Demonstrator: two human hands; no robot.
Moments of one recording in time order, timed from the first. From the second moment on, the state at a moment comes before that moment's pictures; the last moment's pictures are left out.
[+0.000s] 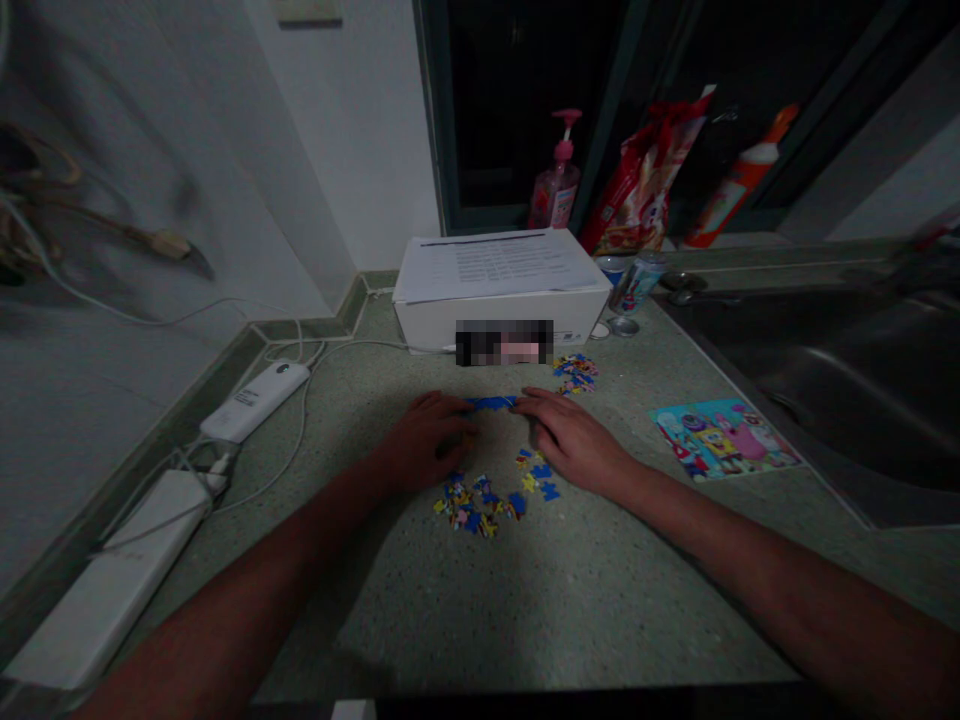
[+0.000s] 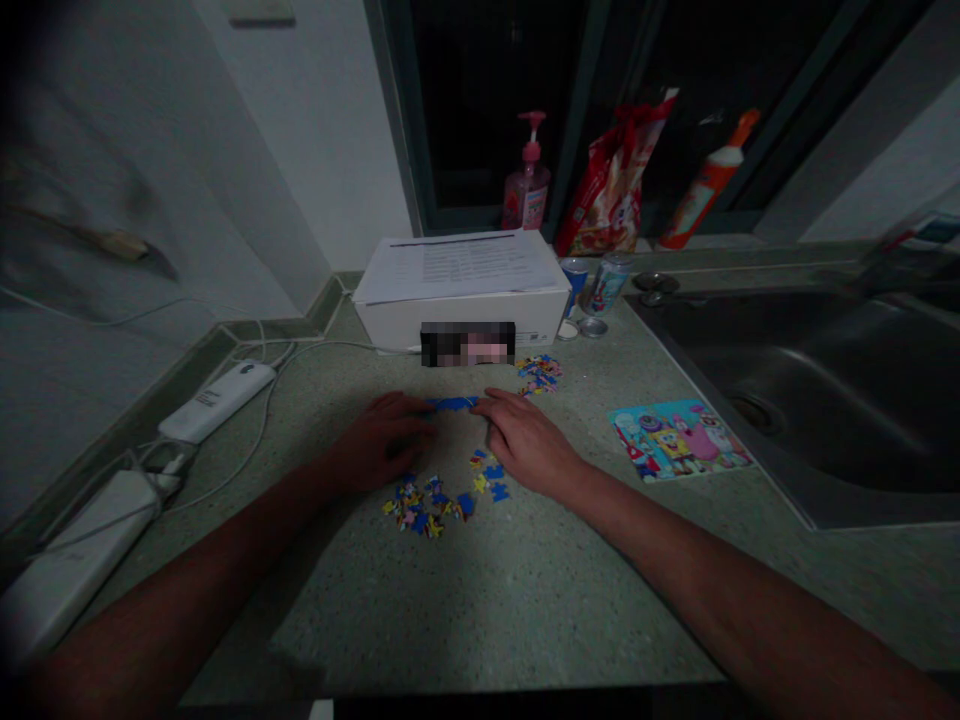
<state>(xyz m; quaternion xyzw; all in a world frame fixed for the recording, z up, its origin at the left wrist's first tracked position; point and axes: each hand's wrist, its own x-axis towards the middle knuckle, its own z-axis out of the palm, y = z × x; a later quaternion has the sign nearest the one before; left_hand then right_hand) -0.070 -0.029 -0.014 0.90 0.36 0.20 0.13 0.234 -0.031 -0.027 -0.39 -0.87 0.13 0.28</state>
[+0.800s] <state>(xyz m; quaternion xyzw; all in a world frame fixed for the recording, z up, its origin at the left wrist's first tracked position) -0.070 -0.028 -0.017 0.90 0.36 0.21 0.11 0.234 -0.031 -0.028 -0.38 -0.87 0.12 0.27</state>
